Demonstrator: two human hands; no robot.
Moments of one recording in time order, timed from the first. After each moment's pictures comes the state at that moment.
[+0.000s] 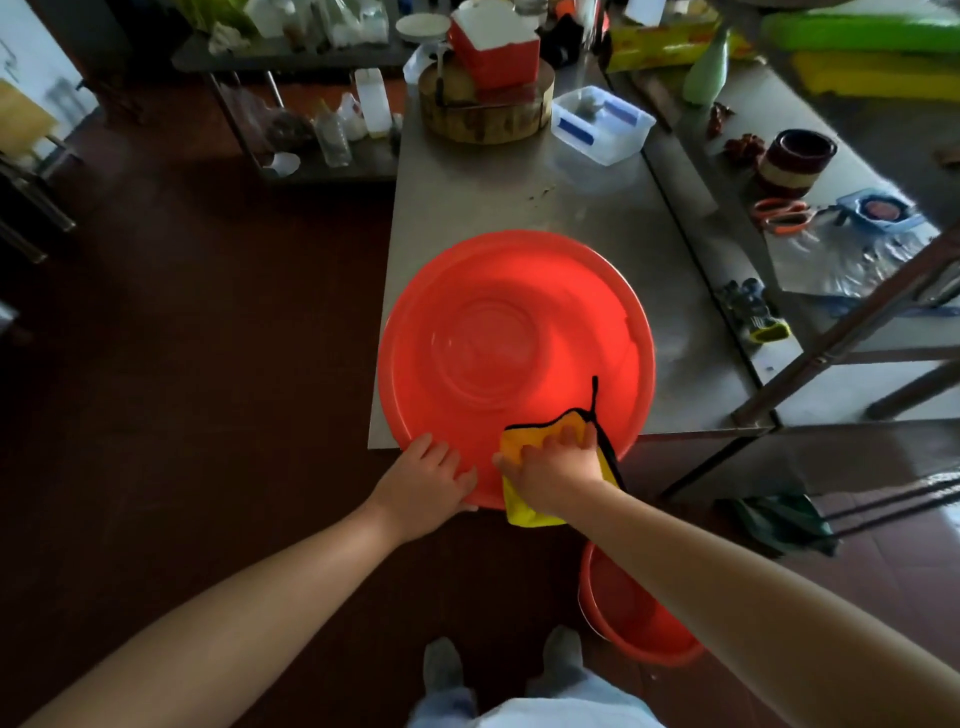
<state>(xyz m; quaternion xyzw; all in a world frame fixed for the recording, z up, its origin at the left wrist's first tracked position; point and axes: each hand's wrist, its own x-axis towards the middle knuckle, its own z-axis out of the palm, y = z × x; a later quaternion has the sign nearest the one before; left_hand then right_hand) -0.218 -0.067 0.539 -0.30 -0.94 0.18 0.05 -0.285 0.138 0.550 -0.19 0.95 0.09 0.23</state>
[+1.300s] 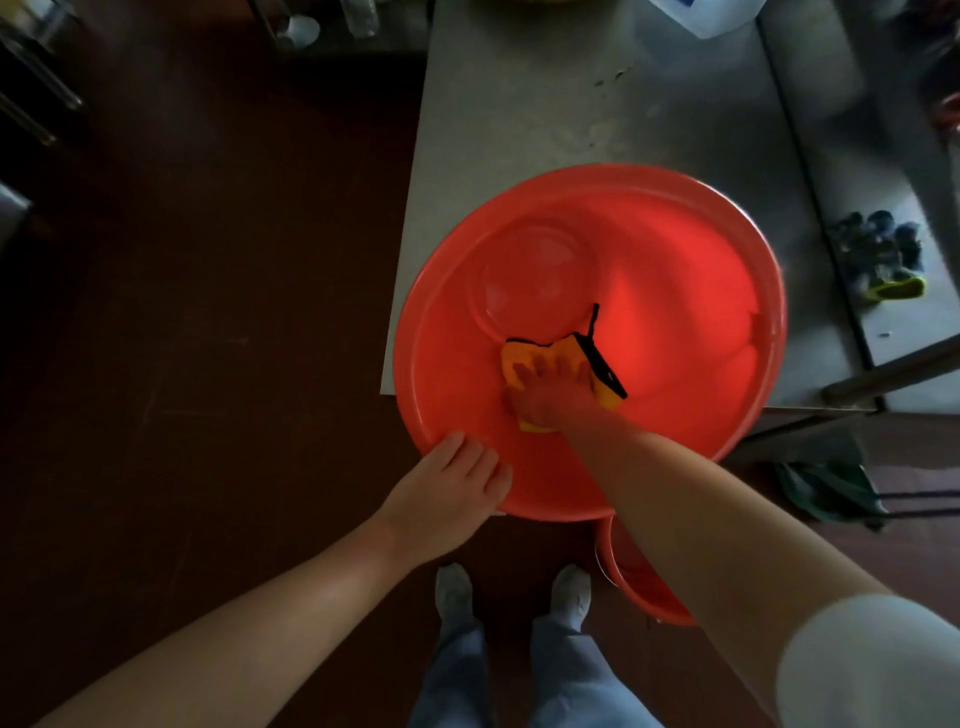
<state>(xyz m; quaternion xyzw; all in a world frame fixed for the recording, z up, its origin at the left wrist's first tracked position) -0.200 -0.053 0.495 -0.28 -0.94 0.13 0.11 -0.391 0.081 0.418 -0.20 0.91 0.03 0.35</state>
